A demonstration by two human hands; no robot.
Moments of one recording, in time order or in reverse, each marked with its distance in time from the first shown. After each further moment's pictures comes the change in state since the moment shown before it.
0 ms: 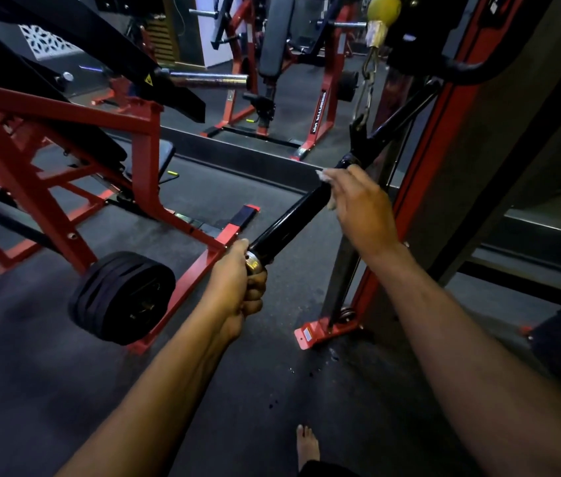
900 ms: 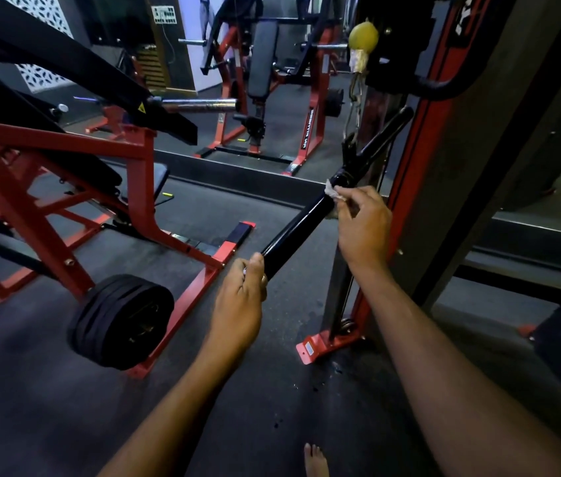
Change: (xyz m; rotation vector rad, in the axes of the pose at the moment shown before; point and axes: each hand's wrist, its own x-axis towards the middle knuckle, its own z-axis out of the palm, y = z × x) left_hand -0.016 -0.019 0.003 0.491 0.075 0.514; right_hand -0.015 -0.011 -0.007 0.208 0.258 0.392
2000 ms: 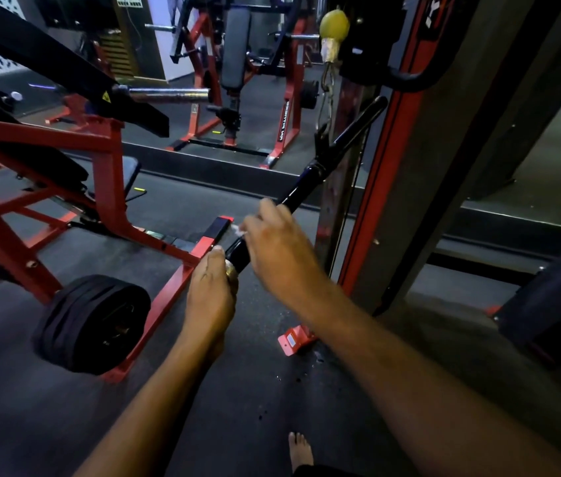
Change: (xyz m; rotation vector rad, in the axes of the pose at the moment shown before) left_hand 0.009 0.012 0.001 -0.267 0.059 -0.205; right_hand -0.056 -0.074 0.013 -0.346 -0.403 -0.411
